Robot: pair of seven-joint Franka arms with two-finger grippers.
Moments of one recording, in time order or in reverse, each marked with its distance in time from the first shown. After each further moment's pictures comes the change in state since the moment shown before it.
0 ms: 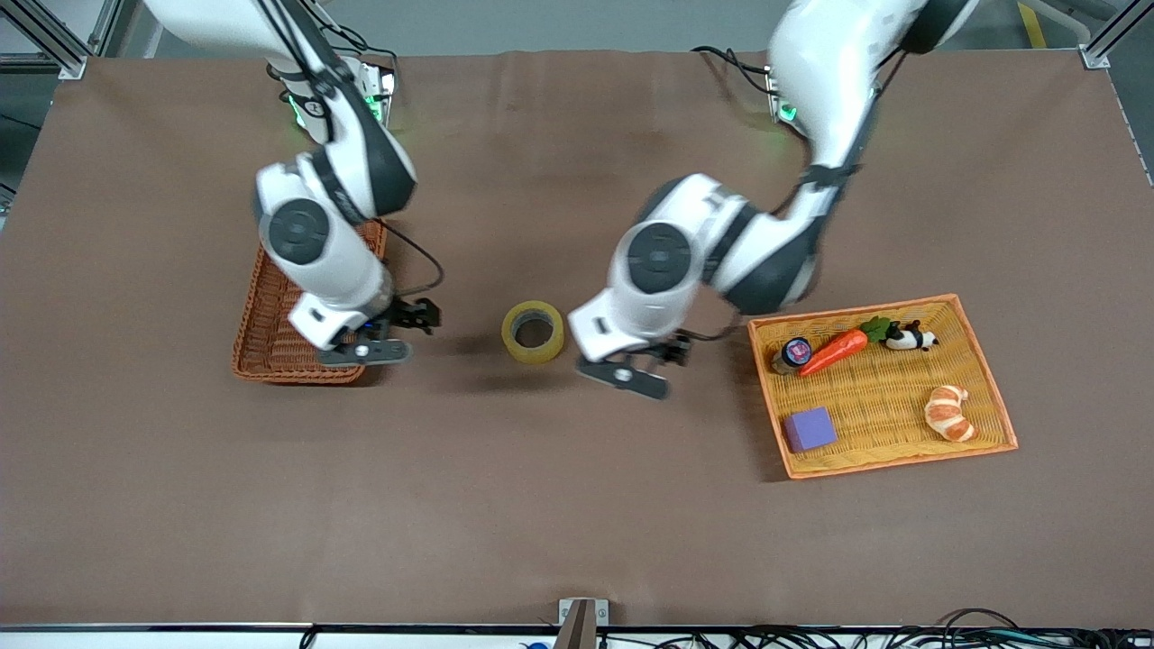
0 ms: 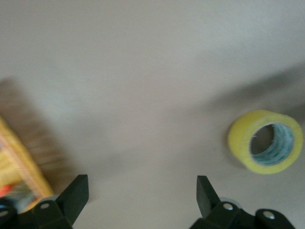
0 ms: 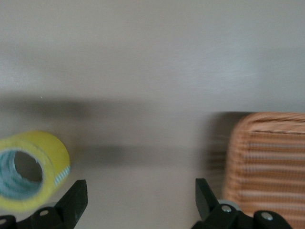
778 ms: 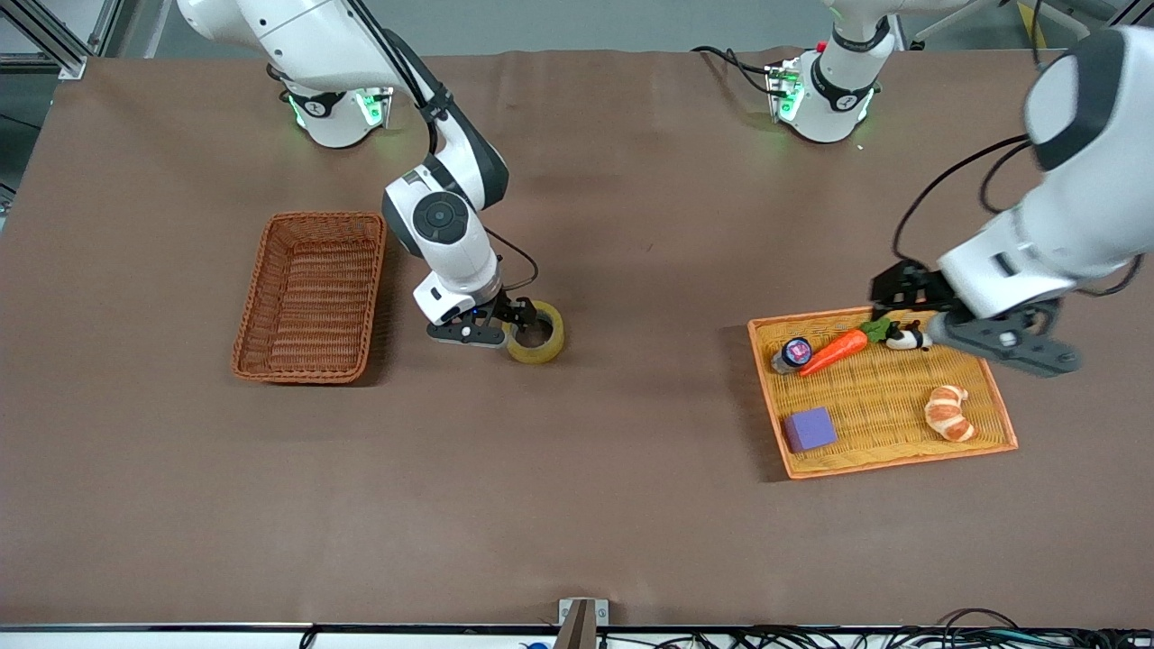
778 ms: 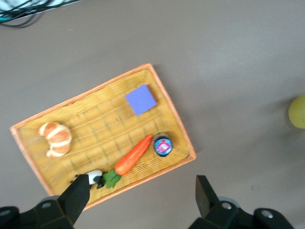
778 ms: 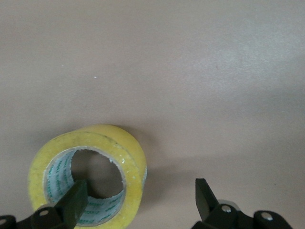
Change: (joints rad) left arm 0.507 -0.448 -0.066 -0.240 -0.071 -0.135 0.359; right arm 0.193 0.132 -0.009 -0.005 -0.001 0.204 0.358
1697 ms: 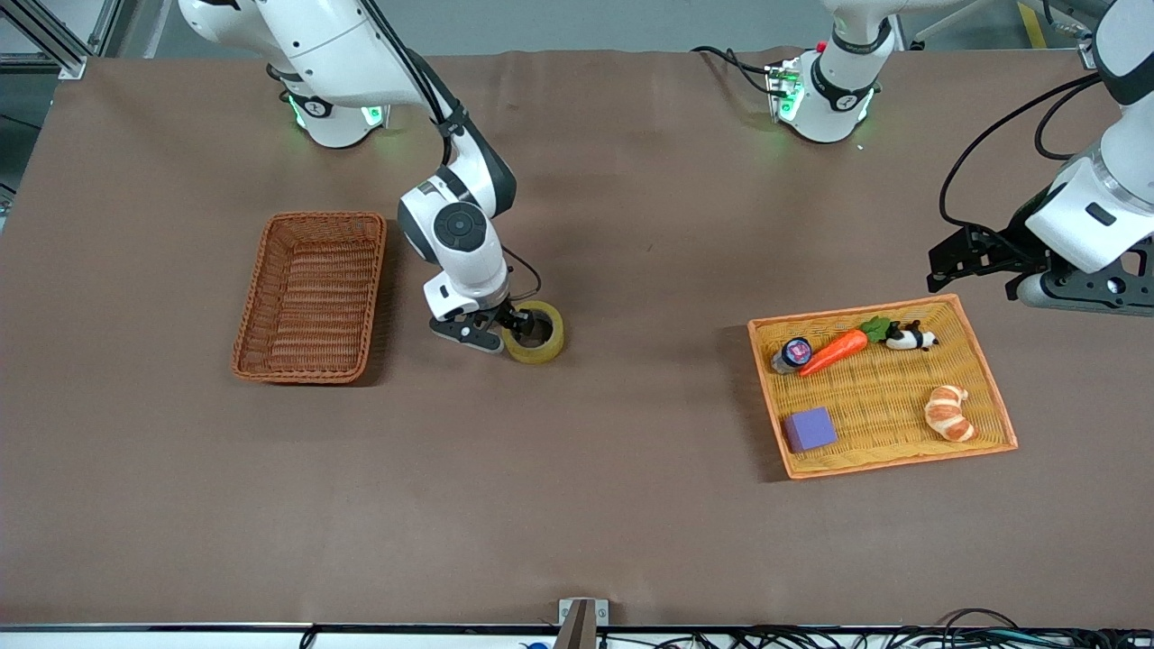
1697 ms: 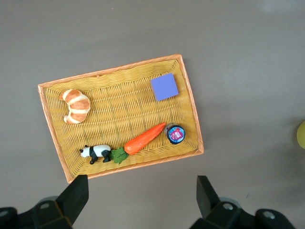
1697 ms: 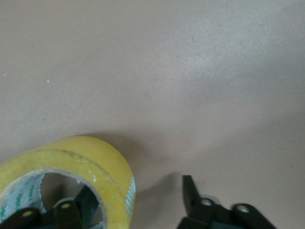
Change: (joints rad) left arm 0.063 -0.125 -0.012 -0.118 0.000 0.002 -0.150; right arm 0.089 0.073 -0.077 -0.003 -0.018 0.055 0.230
